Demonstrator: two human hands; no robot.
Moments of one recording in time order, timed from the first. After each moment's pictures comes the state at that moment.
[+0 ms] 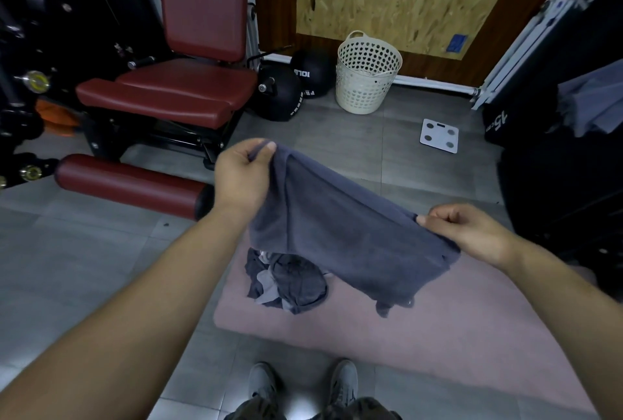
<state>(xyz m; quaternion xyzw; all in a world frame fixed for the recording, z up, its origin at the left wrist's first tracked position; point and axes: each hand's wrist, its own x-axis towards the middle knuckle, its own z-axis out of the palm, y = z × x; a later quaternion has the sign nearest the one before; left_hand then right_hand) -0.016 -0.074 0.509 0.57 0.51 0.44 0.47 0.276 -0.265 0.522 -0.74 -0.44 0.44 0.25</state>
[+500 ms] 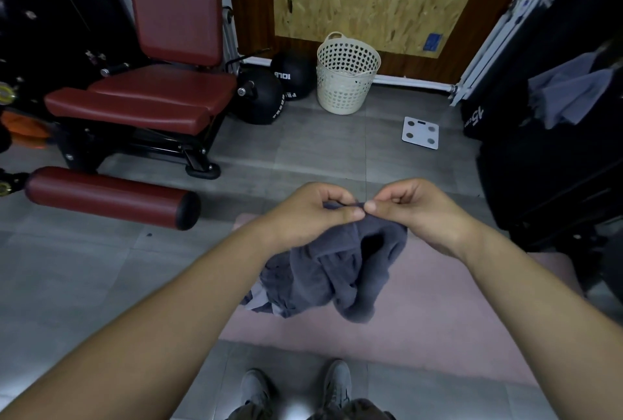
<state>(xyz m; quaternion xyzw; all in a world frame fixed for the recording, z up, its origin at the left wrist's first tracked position) 0.048 -0.142 0.534 0.71 0.26 0.11 0.64 0.228 -0.245 0.555 -0.61 -0.43 0.50 0.43</state>
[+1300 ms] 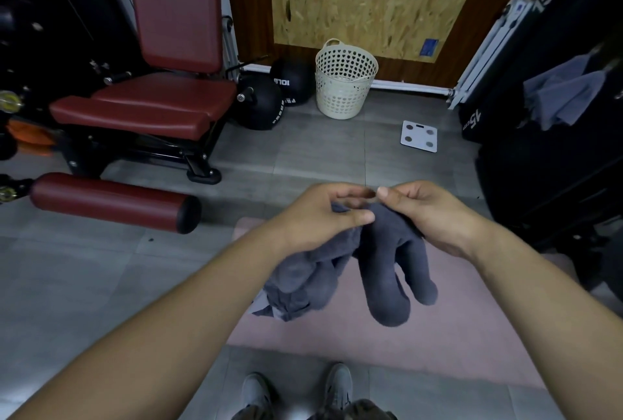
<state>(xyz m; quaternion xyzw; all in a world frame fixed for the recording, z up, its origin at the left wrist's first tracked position) 0.061 -0.162 0.539 0.71 0.28 0.13 0.63 0.236 -0.264 0.568 -0.63 -0.42 0.51 0.41</state>
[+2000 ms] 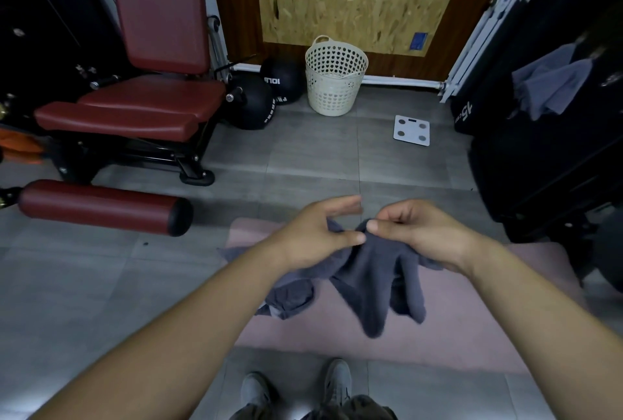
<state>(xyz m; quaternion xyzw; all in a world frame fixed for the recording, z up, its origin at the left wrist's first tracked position) 0.070 -0.185 0.518 0.72 0.30 0.07 0.62 0.250 -0.294 0.546 -0.65 -0.40 0.53 0.37</state>
